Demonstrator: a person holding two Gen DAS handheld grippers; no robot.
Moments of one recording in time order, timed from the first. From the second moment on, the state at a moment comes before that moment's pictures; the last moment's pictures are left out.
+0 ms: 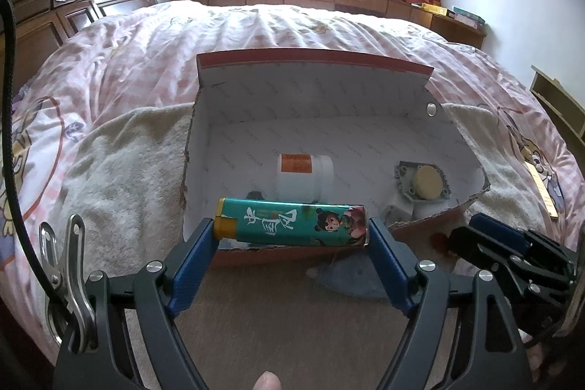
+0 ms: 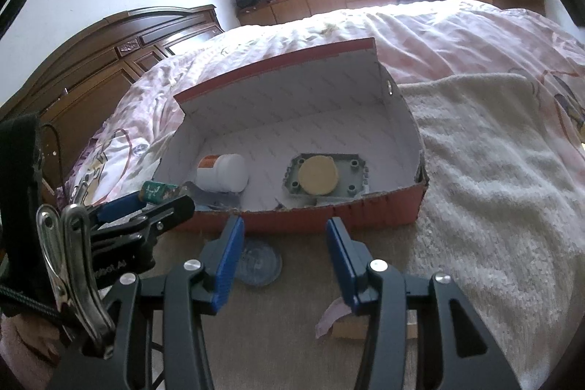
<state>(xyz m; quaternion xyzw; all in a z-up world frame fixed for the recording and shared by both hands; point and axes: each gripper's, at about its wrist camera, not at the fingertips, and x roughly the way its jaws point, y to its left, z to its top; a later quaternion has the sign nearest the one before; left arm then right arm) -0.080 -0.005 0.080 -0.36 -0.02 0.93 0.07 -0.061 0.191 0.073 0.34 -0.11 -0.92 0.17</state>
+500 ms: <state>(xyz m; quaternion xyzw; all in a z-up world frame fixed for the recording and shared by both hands) -0.096 -0.003 0.077 -0.36 -0.01 0.93 0.07 -0.052 0.191 0.070 0.34 -0.11 -0.92 0.17</state>
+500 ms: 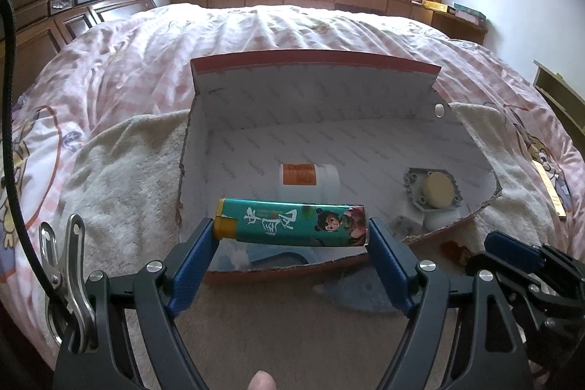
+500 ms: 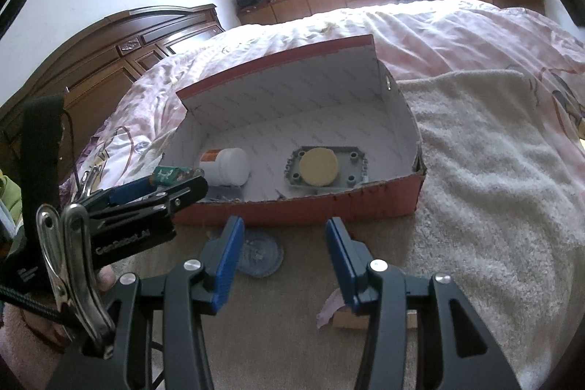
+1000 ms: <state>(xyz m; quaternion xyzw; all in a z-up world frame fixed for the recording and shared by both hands) -0.084 -0.004 0.077 -0.36 -0.01 0.93 0.08 -0.046 0.193 0.065 0.35 -0.09 -0.92 0.17</state>
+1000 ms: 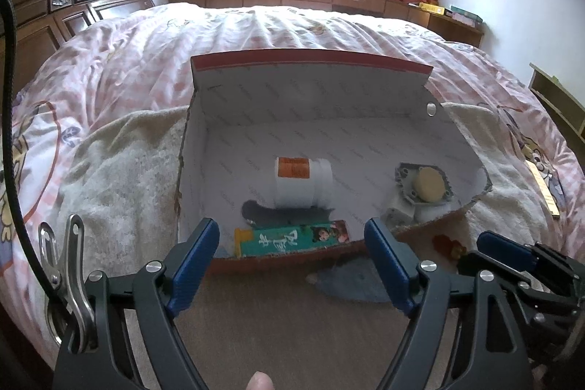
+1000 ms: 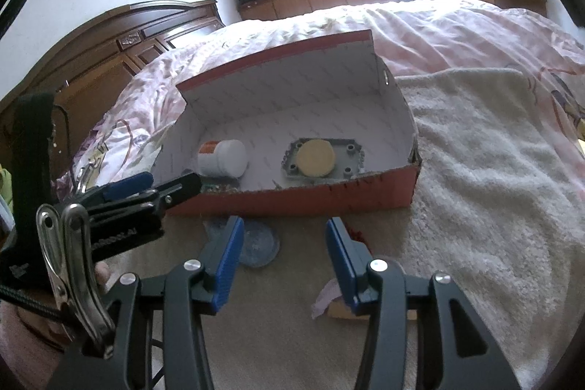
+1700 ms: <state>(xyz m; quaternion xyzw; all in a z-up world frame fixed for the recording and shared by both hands) -0.052 0.022 0.047 -0.41 0.01 0.90 0.13 -0.012 0.212 0.047 0.37 -0.06 -0.92 0.14</state>
